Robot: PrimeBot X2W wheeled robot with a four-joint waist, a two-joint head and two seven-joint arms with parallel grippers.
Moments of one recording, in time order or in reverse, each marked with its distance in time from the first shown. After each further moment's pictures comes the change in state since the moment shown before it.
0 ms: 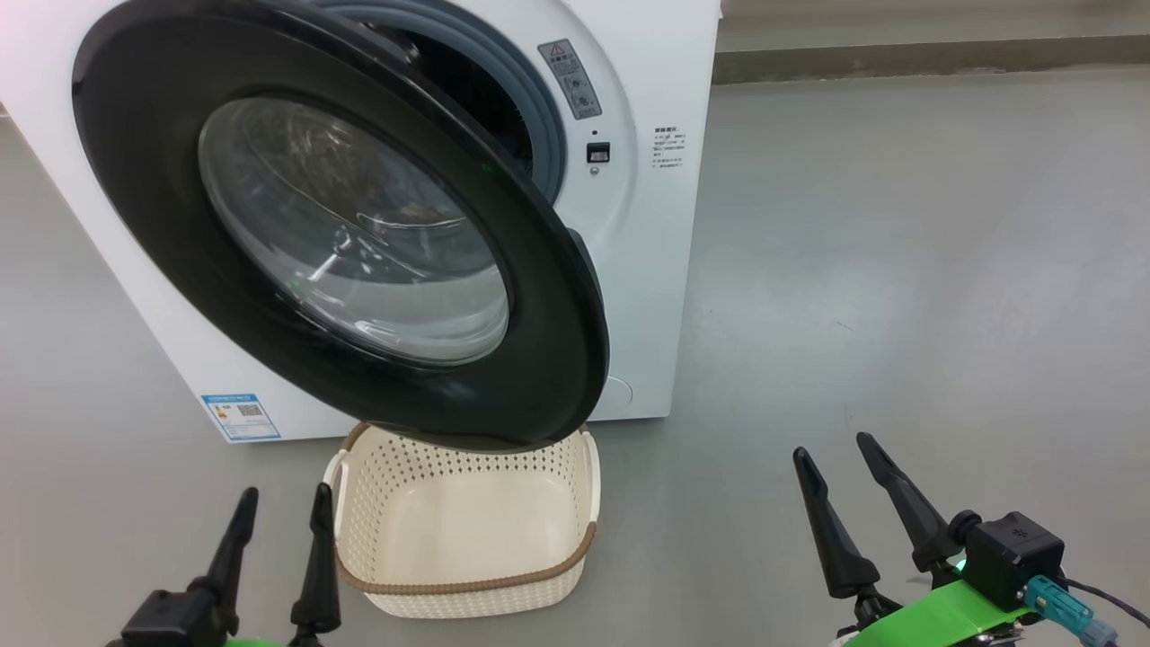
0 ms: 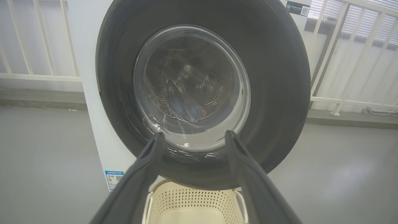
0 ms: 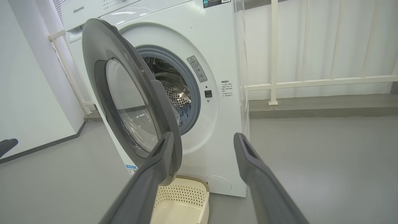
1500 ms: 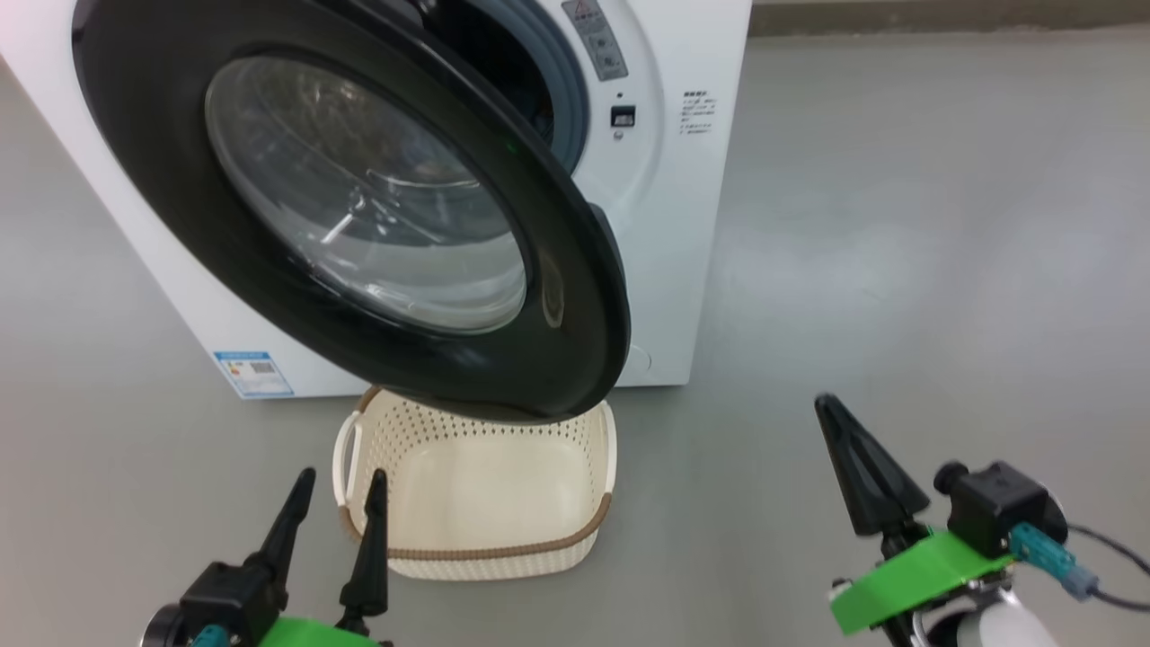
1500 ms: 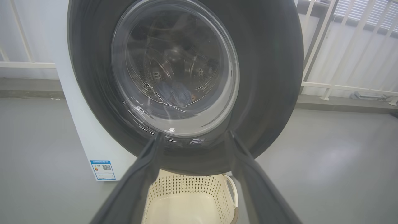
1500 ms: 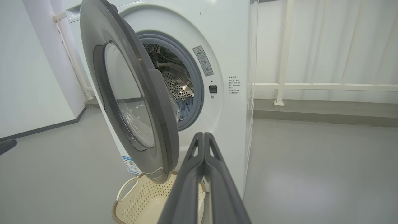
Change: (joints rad) left arm -0.037 -0.001 -0.083 0.045 0.000 -0.005 0.000; right arm -0.076 -0.022 0.004 0.057 -0.045 0.000 -0.011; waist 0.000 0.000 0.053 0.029
